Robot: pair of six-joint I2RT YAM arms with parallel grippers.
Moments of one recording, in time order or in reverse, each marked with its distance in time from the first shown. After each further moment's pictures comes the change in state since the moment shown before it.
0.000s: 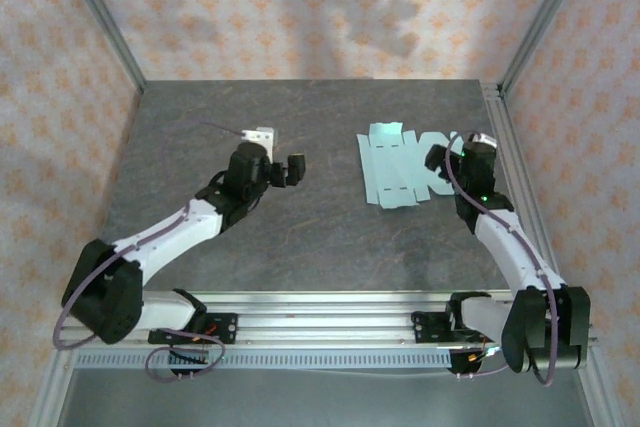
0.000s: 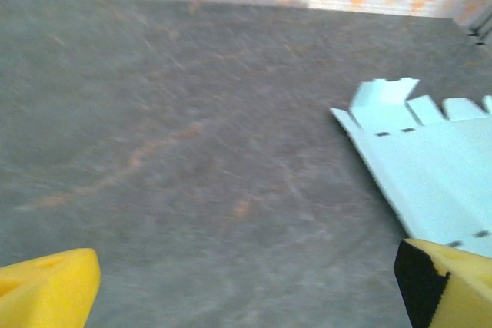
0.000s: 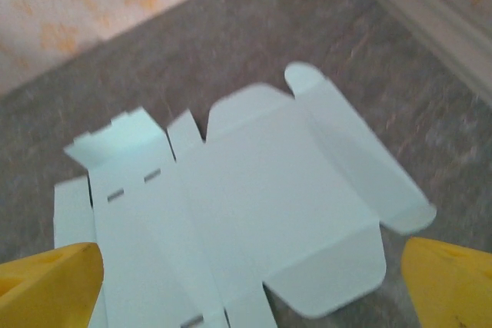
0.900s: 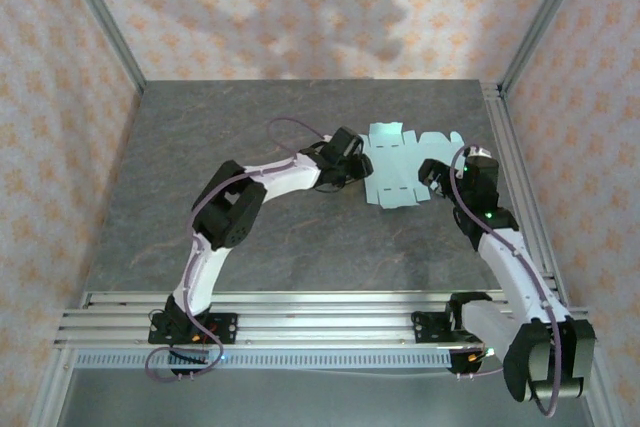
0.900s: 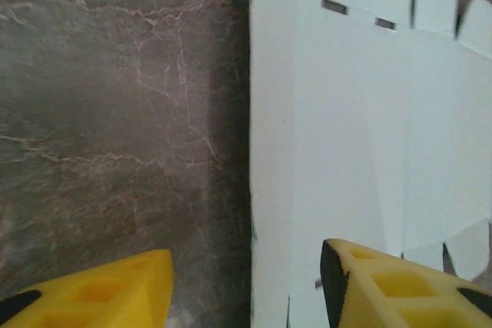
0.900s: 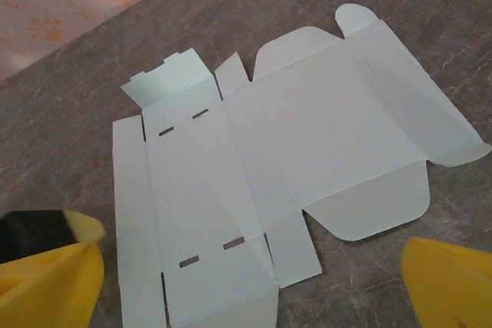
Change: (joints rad) left arm -0.167 0.863 0.784 -0.291 0.222 -0.600; right arm 0.005 -0.151 -0.065 -0.086 -0.151 0.017
